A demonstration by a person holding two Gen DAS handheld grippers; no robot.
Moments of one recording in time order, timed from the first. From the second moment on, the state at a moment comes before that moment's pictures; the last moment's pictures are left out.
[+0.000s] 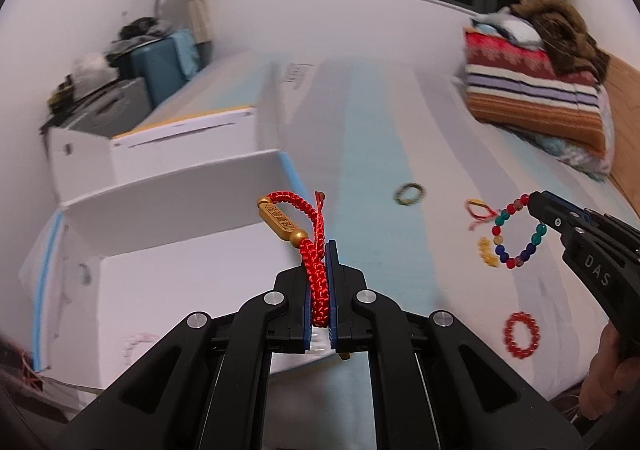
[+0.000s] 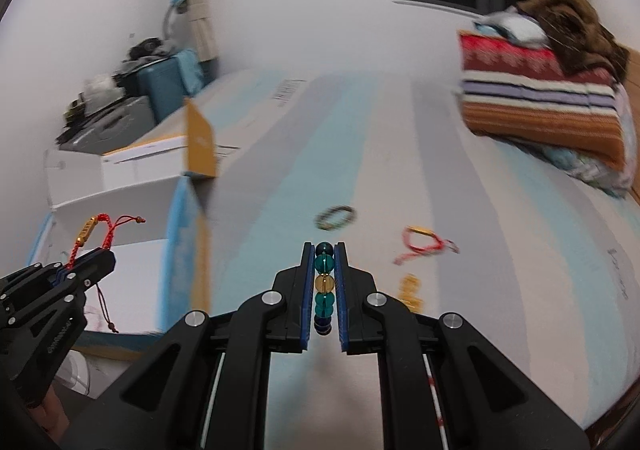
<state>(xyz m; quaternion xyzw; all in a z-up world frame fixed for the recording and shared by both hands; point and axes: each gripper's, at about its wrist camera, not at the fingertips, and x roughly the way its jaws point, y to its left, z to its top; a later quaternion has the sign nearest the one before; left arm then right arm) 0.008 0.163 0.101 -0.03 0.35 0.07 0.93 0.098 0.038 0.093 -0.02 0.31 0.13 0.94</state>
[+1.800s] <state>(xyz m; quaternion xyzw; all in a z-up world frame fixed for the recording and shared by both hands) -0.039 0.322 0.053 -0.09 0.41 0.20 0.88 0.074 0.234 0.050 -0.10 0.36 0.25 0.90</state>
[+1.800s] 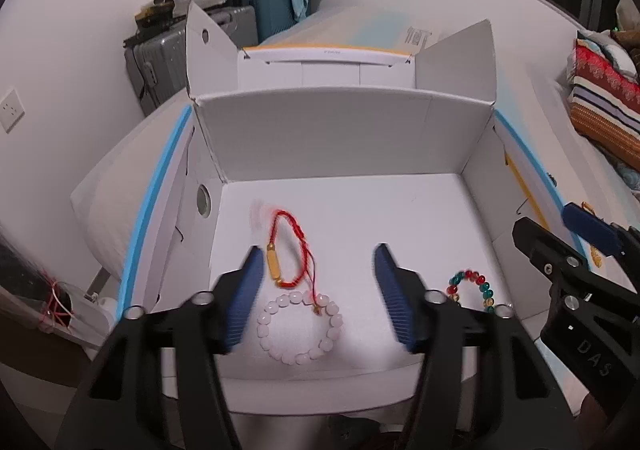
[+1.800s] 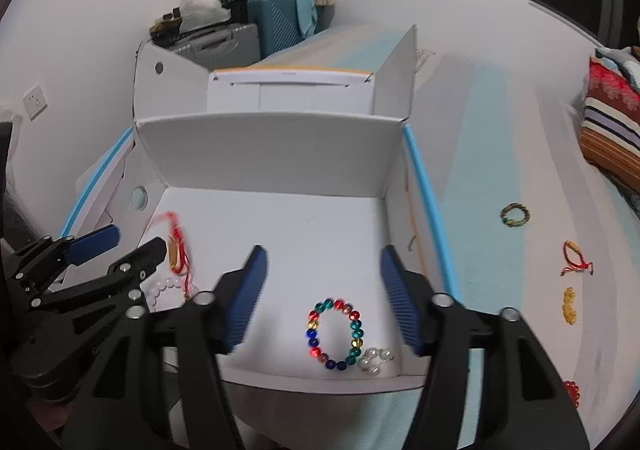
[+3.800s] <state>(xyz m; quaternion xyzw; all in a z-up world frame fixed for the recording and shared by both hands) 0.140 -0.062 -0.009 0.02 0.44 -0.04 0.90 0.096 -0.152 -0.068 0.00 0.42 0.01 0.91</state>
